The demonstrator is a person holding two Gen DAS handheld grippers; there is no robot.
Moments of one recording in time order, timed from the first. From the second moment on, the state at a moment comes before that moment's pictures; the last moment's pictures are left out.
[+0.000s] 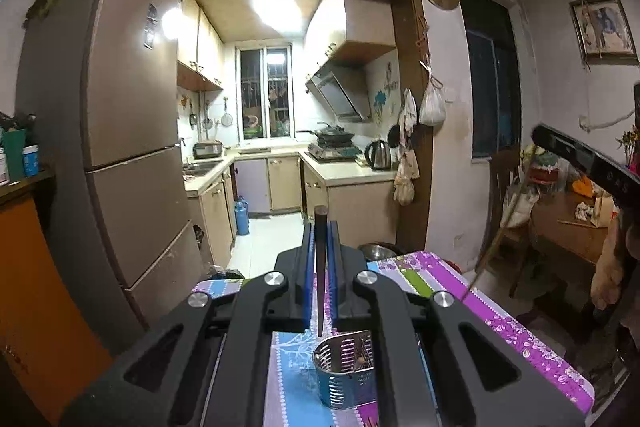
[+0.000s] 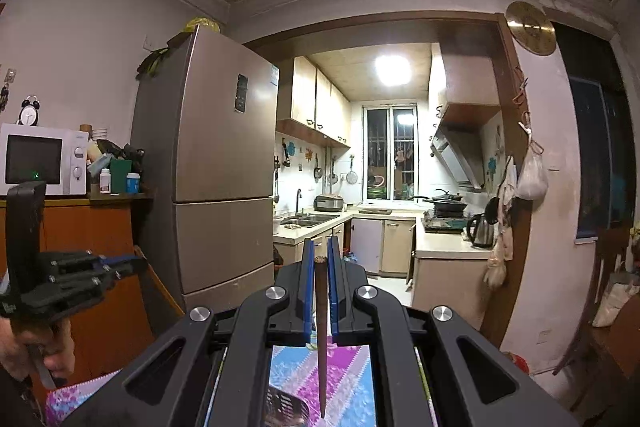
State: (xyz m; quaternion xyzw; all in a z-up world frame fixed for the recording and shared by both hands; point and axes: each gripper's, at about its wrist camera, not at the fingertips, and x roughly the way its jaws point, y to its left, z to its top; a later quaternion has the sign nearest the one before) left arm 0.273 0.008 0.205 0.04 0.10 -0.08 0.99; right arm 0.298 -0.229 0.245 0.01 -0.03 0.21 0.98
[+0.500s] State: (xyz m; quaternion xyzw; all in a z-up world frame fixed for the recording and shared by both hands) left arm 0.332 0.007 0.177 0.05 0.17 -0.10 0.98; right arm 0.373 -0.179 0.203 0.02 0.04 0.23 0.97
